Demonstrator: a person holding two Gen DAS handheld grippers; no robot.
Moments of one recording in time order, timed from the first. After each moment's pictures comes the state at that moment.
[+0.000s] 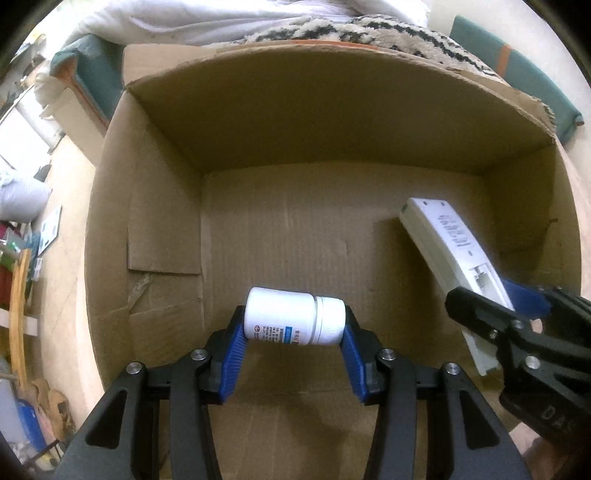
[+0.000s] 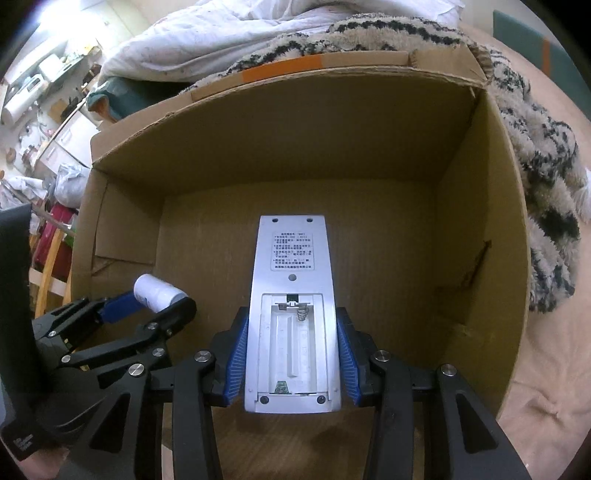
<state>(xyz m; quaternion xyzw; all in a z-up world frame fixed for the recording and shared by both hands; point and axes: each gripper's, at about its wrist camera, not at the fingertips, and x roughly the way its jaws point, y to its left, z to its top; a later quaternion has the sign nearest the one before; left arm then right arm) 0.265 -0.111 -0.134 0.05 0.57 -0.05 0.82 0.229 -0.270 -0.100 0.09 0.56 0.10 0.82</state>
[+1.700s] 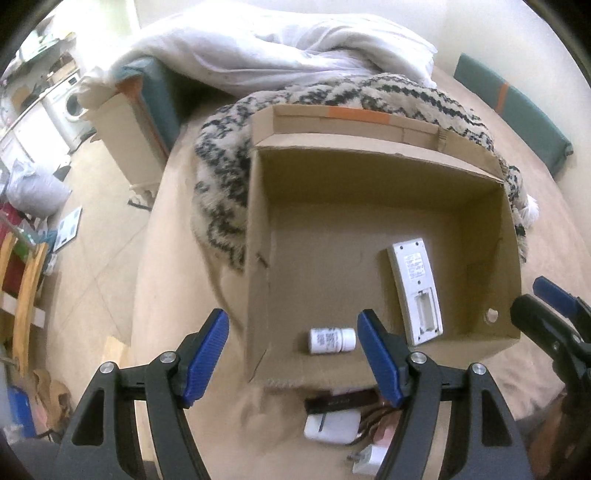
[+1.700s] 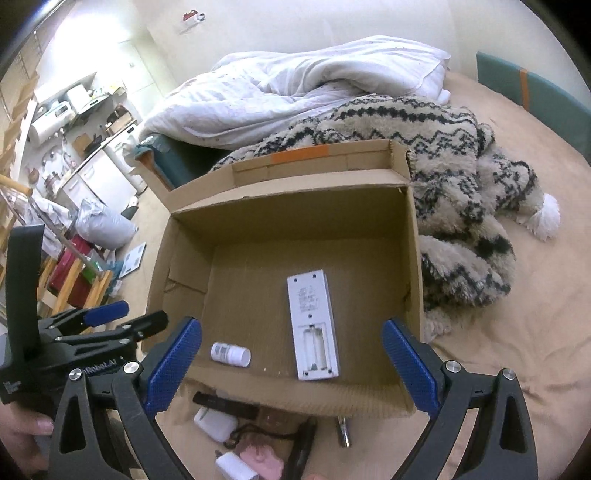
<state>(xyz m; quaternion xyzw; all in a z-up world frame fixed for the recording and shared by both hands) 0.206 -0.067 -0.041 0.02 0.52 -0.03 0.85 0.147 -0.287 -0.016 0.12 0.46 0.10 0.88</state>
